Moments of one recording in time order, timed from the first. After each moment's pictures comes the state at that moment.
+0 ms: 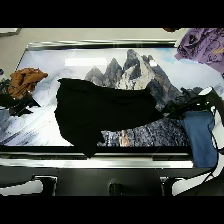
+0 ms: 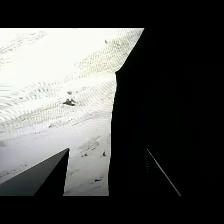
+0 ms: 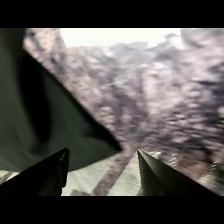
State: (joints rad) left arm 0.39 -1.46 1.34 1.21 -1.35 -1.61; right arm -0.33 -1.79 1.38 -1.01 1.37 1.33
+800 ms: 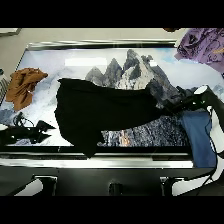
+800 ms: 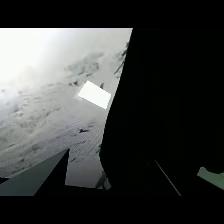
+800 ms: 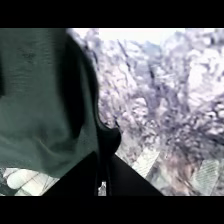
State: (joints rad) left arm 0.50 -1.18 0.59 0.83 -1.09 -1.38; right arm -0.28 -1.73 1.35 -1.01 1.35 1.37
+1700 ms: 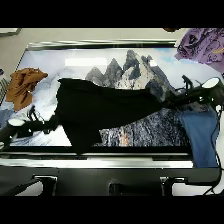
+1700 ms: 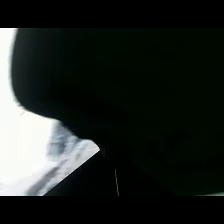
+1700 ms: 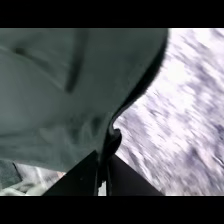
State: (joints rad) left arm 0.25 -1.24 0.67 0.65 -0.87 -1.33; right arm -0.23 -1.55 1.38 -0.95 1.34 1.41
